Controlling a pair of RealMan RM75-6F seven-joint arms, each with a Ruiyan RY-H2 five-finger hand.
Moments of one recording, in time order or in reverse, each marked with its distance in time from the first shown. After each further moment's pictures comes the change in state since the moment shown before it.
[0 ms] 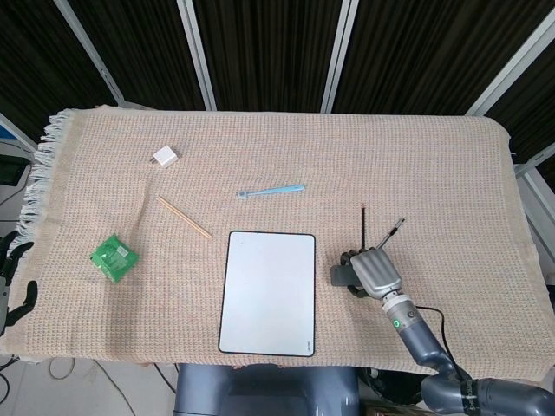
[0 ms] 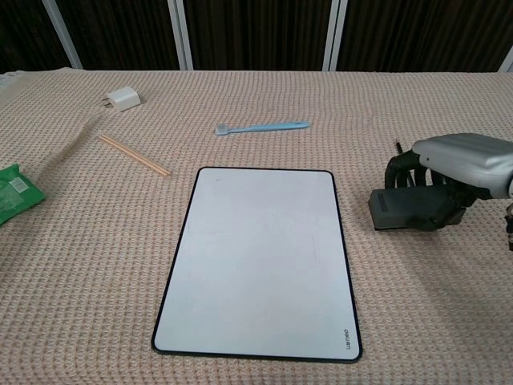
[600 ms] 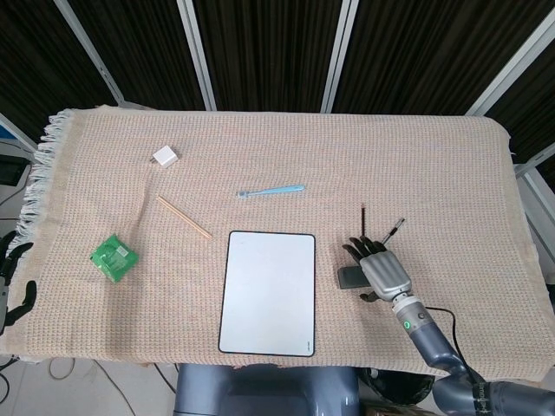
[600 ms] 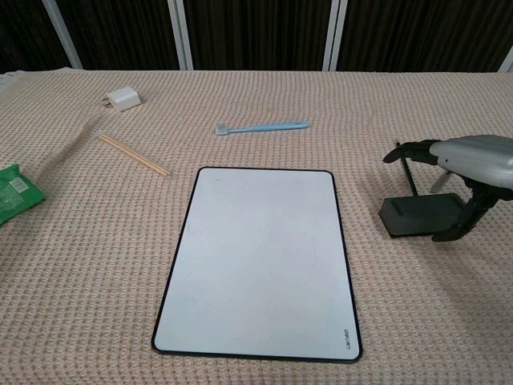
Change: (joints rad) left arm 0.000 0.004 -0.002 0.000 -0.003 -0.001 0.001; right arm -0.012 0.073 0.003 -0.028 -0.013 -0.036 0.042
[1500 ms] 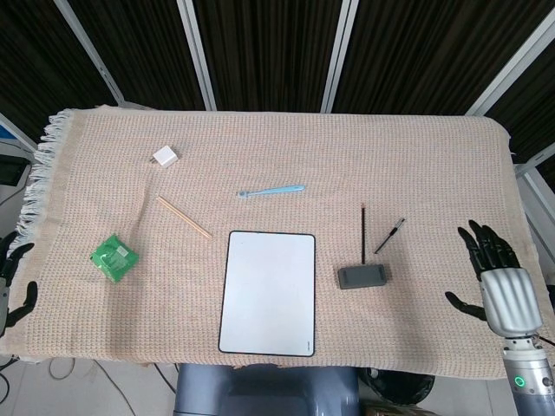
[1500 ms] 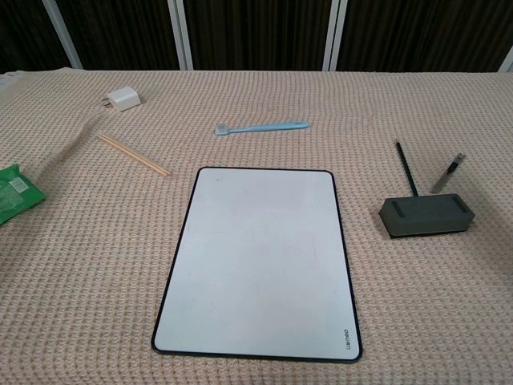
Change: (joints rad) left arm 0.004 -0.005 0.004 -0.007 0.010 0.009 0.010; right arm -0.394 0.316 -0.039 -0.172 -0.324 0.610 0.222
